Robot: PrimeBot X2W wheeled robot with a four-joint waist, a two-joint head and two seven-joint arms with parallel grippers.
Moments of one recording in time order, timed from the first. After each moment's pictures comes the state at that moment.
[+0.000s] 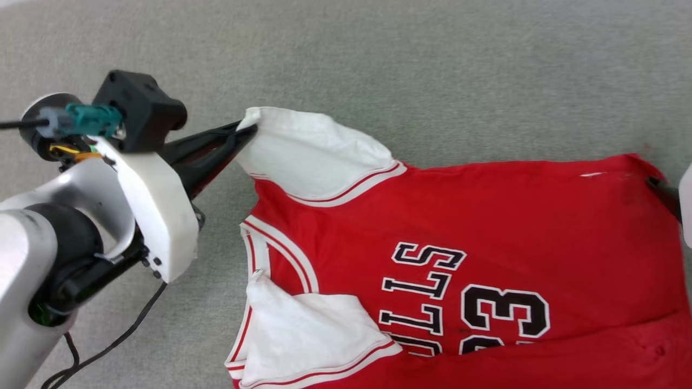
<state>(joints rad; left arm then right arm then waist) -0.68 0.81 -0.52 -0.33 -0.86 -0.12 0.57 -0.47 -0.54 0.01 -0.07 0.42 0.13 1.11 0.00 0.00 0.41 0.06</state>
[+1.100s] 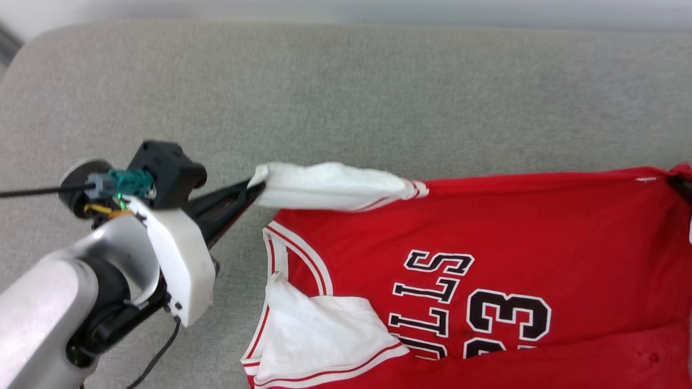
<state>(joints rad) -0.57 0.81 -0.60 -0.29 -0.82 -0.09 0.45 -0.49 -0.50 -0.05 0.15 0.46 0.13 0.93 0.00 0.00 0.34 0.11</state>
